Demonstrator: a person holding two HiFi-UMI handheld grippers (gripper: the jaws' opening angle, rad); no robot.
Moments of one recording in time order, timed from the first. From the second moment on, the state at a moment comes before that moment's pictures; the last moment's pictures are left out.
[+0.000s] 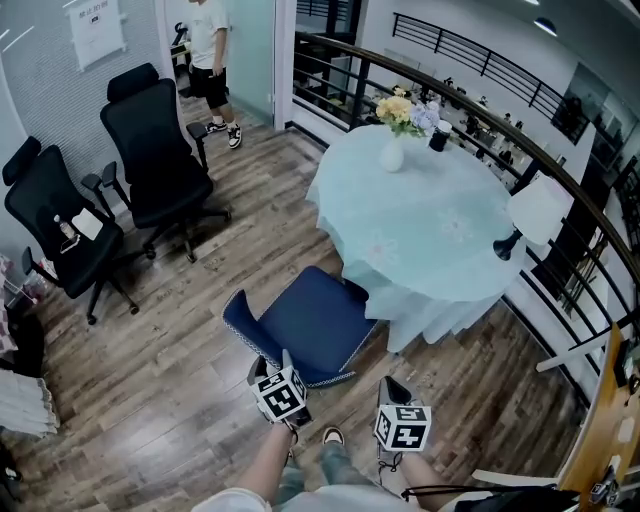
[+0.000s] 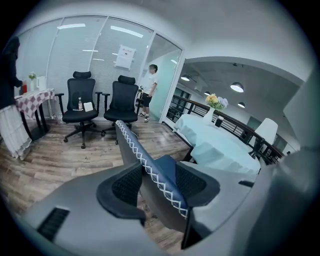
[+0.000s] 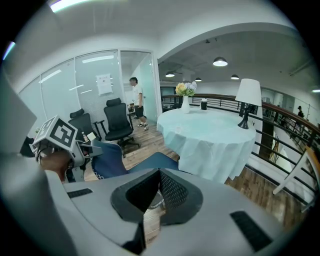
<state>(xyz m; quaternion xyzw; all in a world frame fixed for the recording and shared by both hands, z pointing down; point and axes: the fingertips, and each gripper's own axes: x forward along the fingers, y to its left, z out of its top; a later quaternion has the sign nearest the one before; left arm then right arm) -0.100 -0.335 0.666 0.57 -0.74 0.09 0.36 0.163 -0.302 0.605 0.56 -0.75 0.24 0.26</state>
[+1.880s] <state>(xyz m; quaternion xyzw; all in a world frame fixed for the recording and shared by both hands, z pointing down) -0.045 -0.402 0.668 0.56 -0.72 0.08 0.40 0.193 -0.349 0.635 0.54 -0.75 0.28 0.26</state>
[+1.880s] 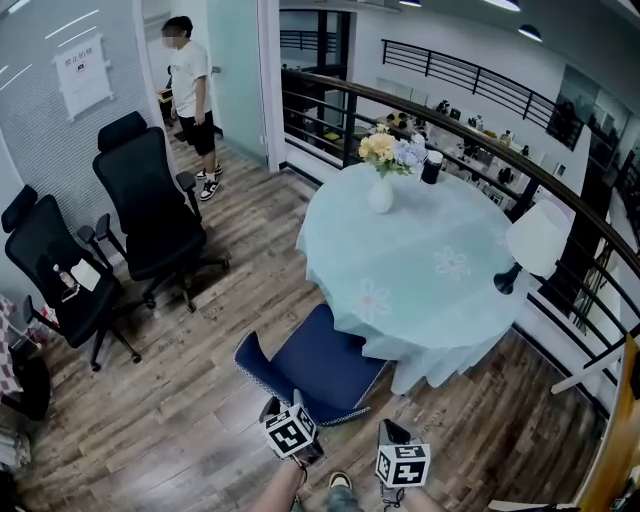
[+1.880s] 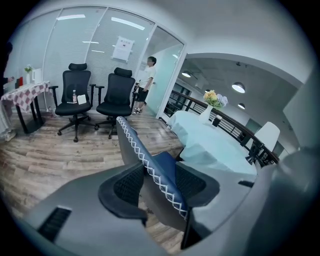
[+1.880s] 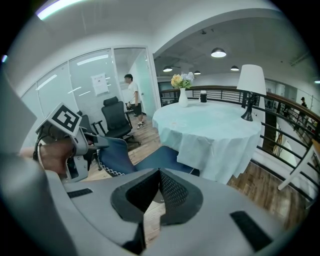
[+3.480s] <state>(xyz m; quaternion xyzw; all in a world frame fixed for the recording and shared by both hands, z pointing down) -0.028 -0.417 0.610 0.69 -0.65 0.09 0.29 0.211 -0.352 0.610 0.57 -0.74 0.27 0.23</state>
